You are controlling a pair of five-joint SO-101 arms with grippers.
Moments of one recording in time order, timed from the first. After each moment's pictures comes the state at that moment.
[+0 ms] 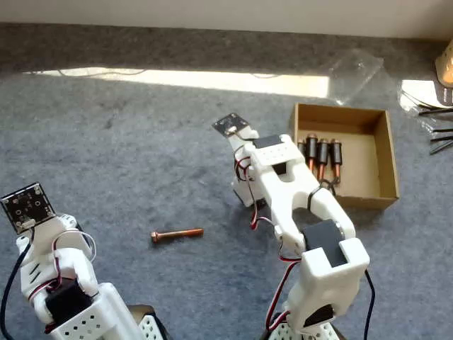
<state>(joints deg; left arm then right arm) -40.7 -103.7 86.8 60.0 -1.2 -22.5 16.0 18.2 60.3 22.1</state>
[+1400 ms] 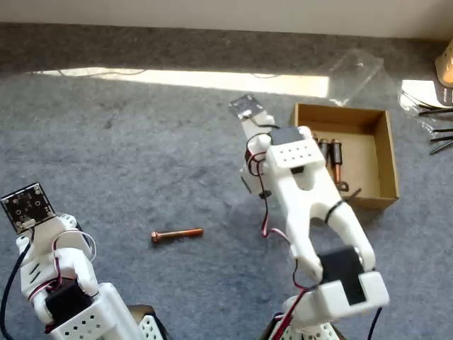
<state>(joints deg) -40.6 -103.7 86.8 59.8 -1.2 -19.6 -1.7 17.7 68.0 19.4</state>
